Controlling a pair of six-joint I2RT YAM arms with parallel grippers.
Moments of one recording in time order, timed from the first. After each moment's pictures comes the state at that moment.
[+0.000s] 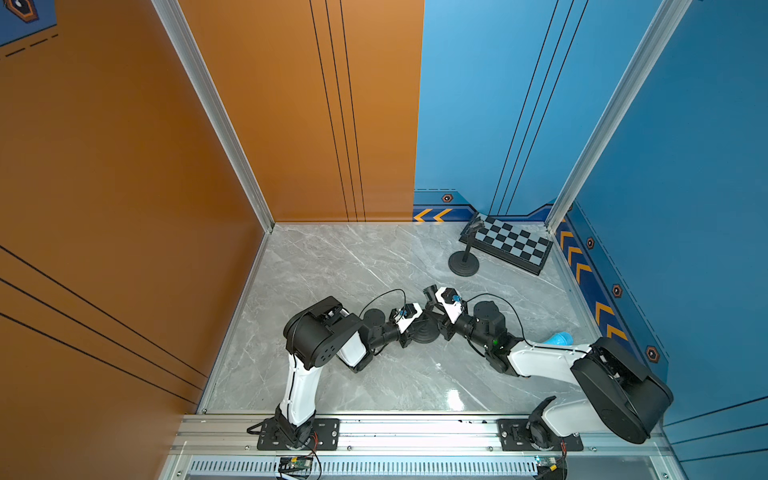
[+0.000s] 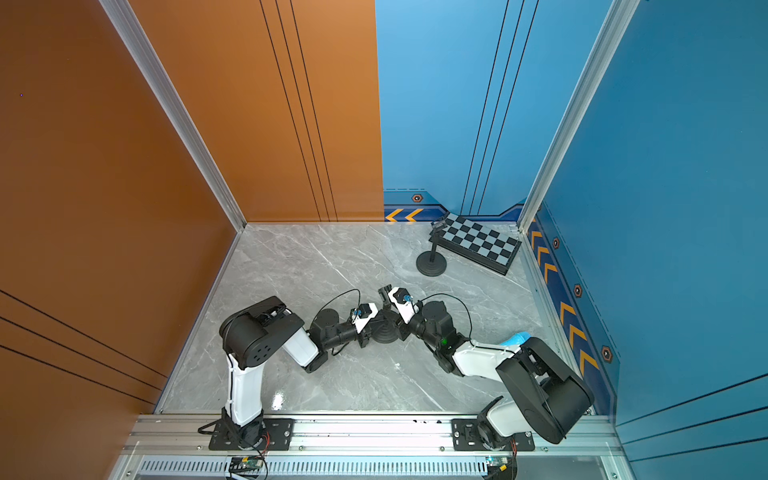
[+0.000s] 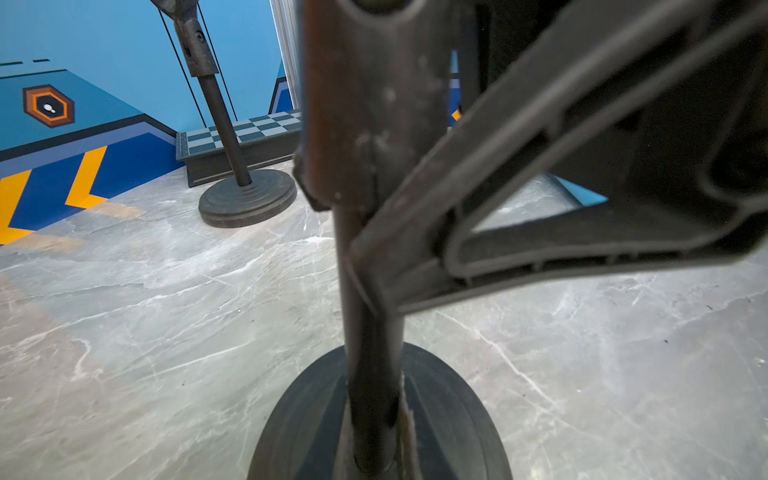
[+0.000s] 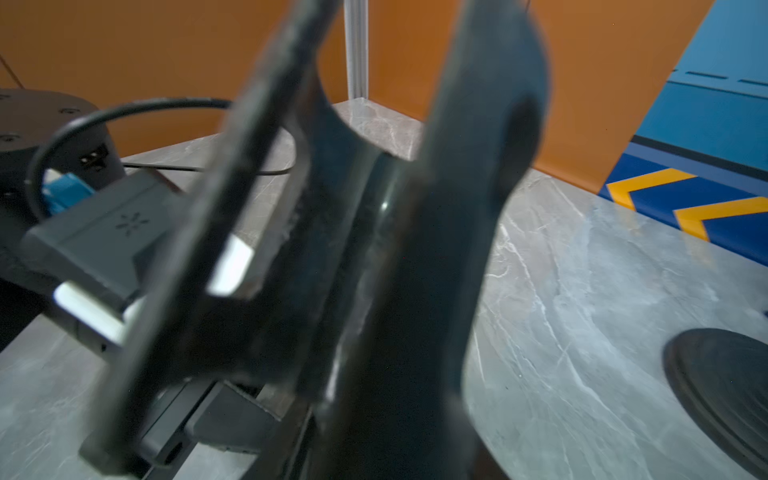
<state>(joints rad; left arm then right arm) -0.68 2.03 0.52 1.35 0.43 0.14 0.59 1.43 0.46 0.67 -0.34 -0.10</state>
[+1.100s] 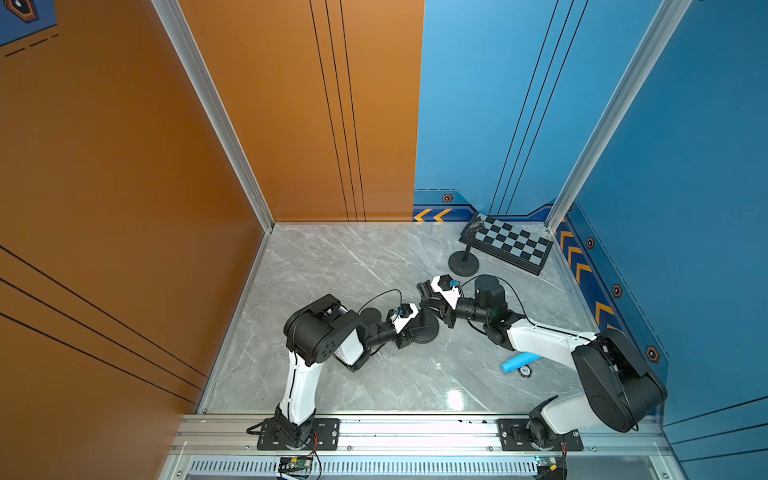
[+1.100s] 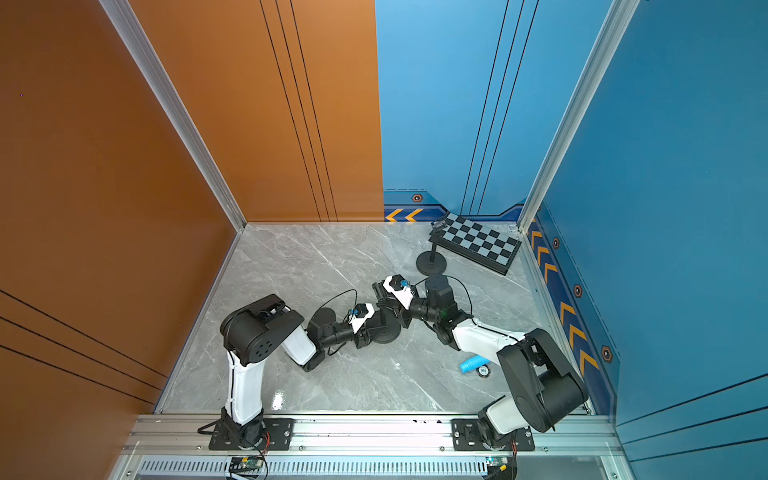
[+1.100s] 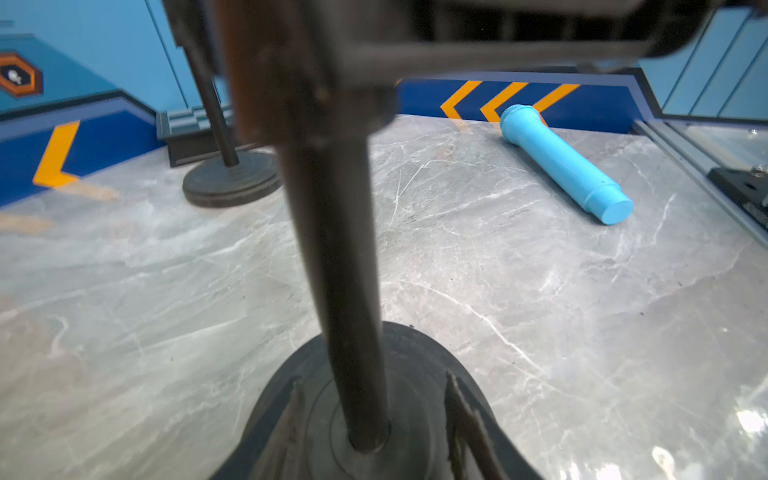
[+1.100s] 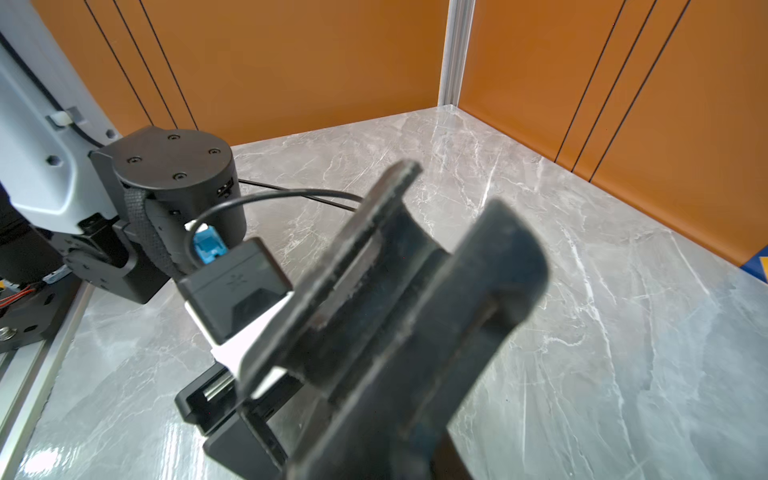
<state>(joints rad) -0.64 2.04 0.50 1.34 0.49 0.11 0.53 1.47 0.60 0.56 -0.58 -0.19</state>
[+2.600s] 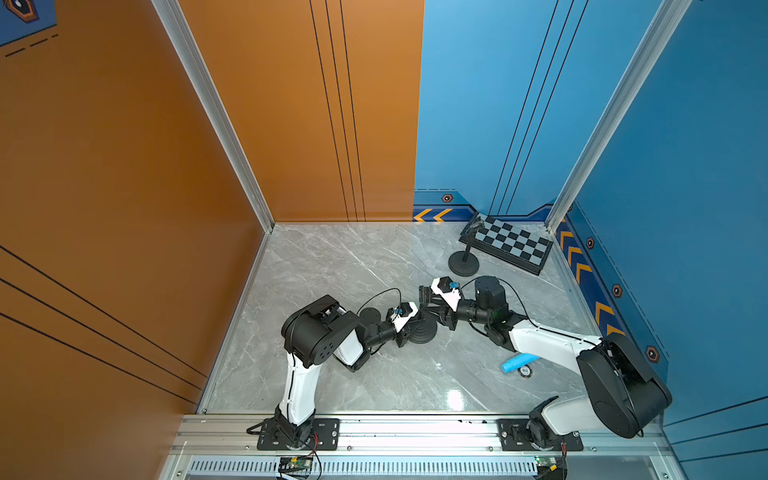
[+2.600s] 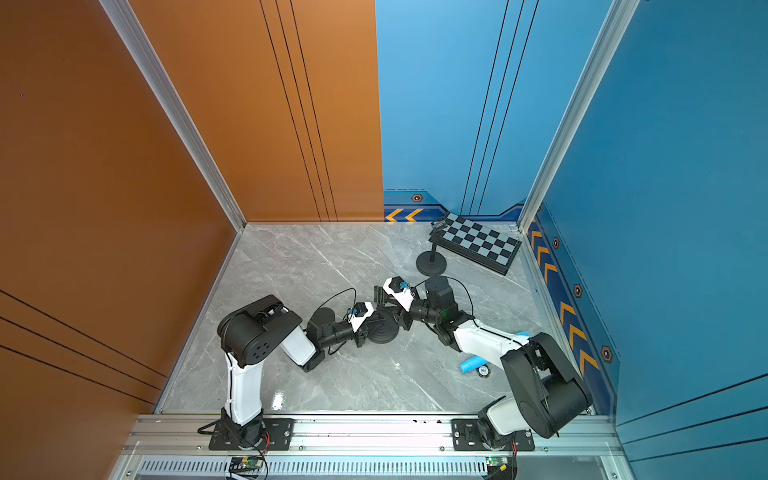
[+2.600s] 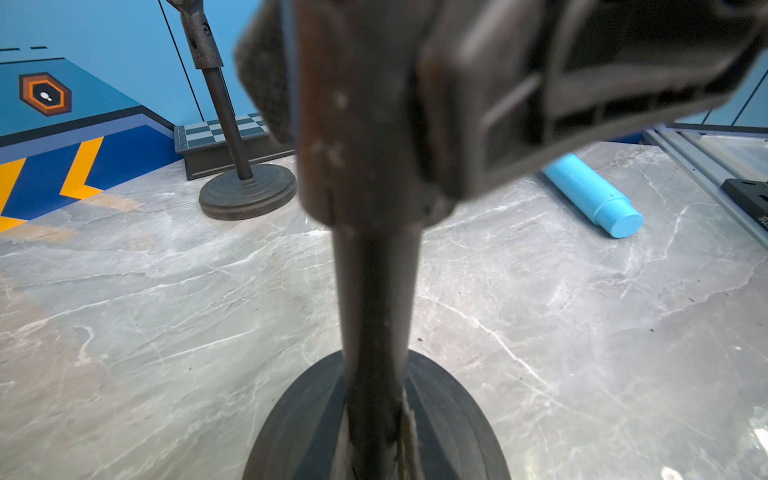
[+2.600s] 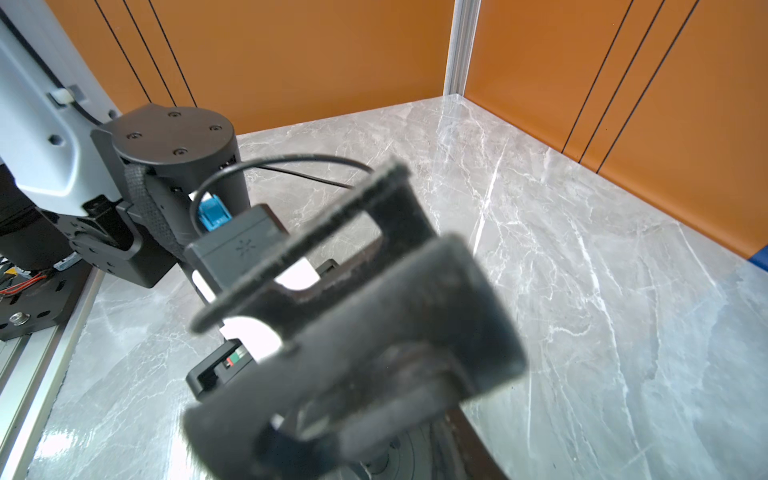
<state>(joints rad) -0.64 2.02 0.50 1.36 0.48 0.11 0.50 1.45 0.65 0.43 -0.67 -0.24</state>
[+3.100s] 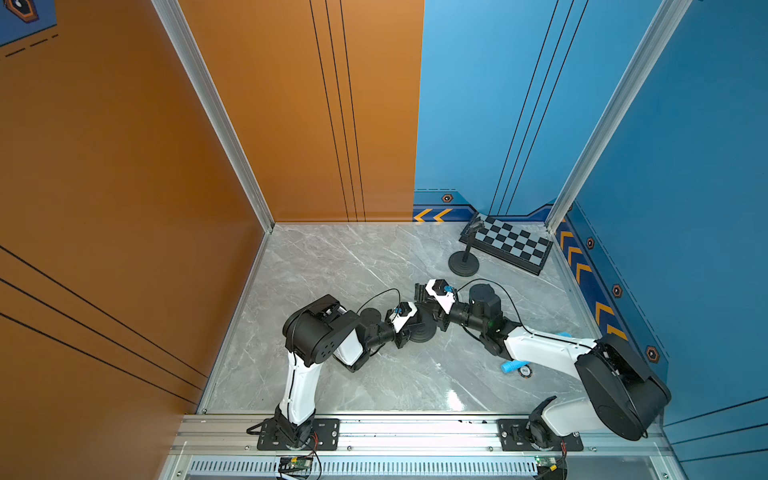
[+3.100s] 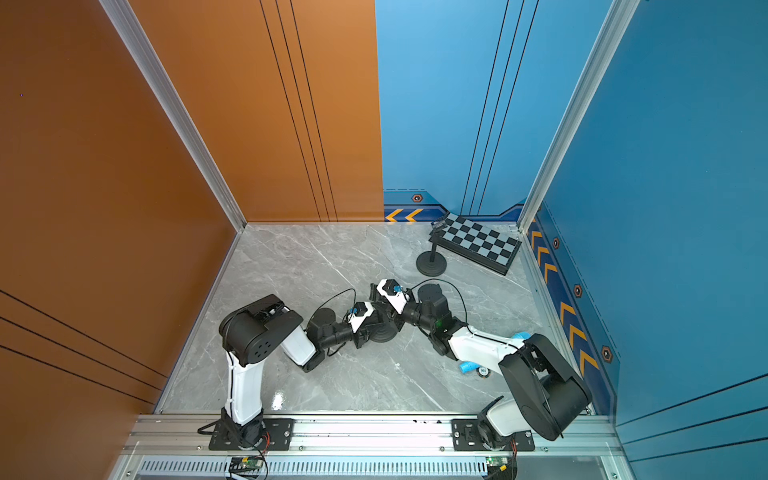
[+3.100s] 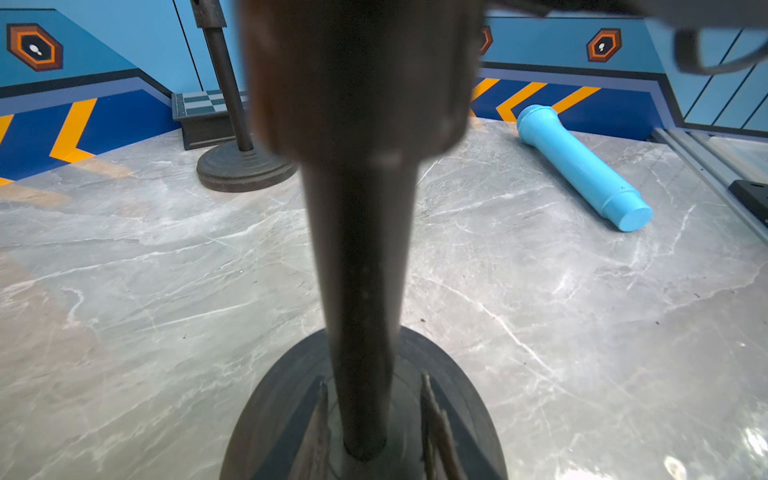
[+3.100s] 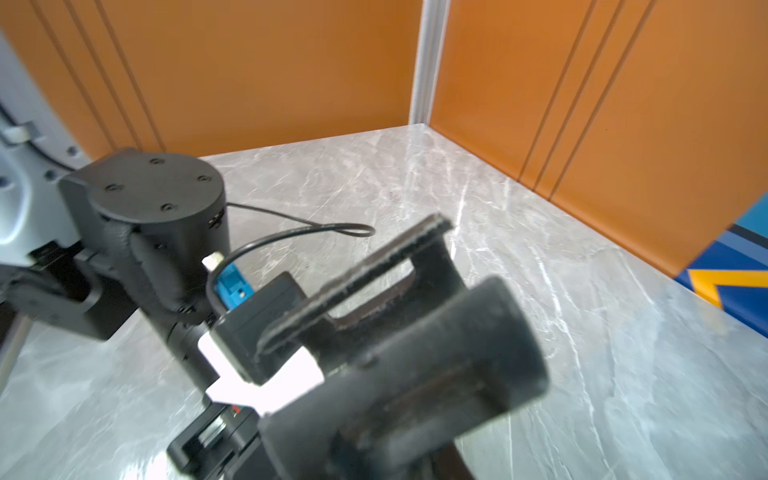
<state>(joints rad) -0.64 2.04 0.50 1.33 0.46 0.07 0.67 1.45 0.54 0.67 -0.29 -0.16</state>
